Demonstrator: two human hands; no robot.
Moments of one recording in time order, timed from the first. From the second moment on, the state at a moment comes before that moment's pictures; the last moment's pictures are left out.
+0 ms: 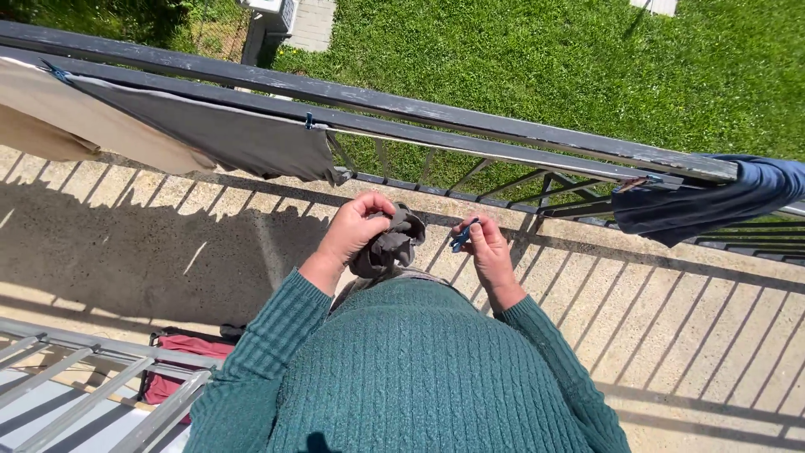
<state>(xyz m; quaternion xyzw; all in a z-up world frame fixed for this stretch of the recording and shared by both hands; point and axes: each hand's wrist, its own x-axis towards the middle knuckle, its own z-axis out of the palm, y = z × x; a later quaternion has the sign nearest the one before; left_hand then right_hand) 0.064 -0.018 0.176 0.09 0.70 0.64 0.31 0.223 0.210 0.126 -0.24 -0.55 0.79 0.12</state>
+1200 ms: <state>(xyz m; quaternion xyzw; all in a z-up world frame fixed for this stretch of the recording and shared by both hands) 0.118 0.076 0.170 0.42 0.55 0.67 0.28 0.189 0.299 0.151 -0.20 -0.29 0.93 0.07</state>
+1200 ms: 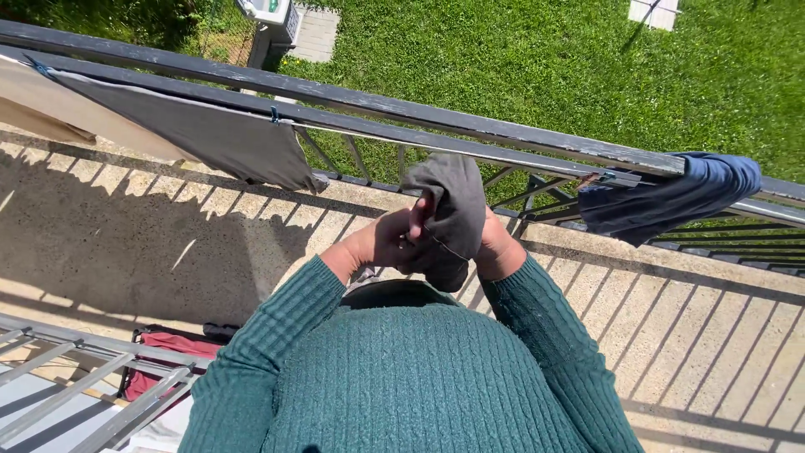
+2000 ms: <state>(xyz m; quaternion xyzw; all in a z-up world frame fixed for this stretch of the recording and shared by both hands) 0.085 0.017 0.114 0.48 0.82 0.03 0.32 0.373 0.459 0.276 -0.05 -0.42 0.82 0.38</state>
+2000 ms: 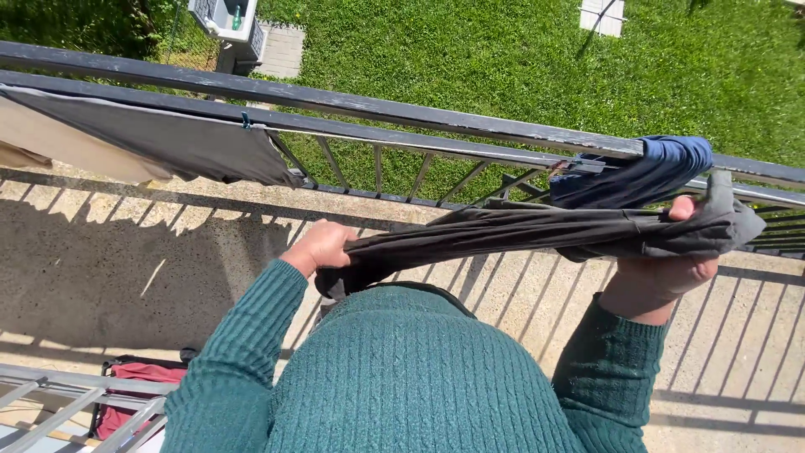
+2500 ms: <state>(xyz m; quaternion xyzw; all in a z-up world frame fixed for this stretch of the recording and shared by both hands) 0.130 0.082 0.251 0.37 0.59 0.61 0.38 0.393 0.424 0.151 -0.39 -0.88 0.28 0.00</state>
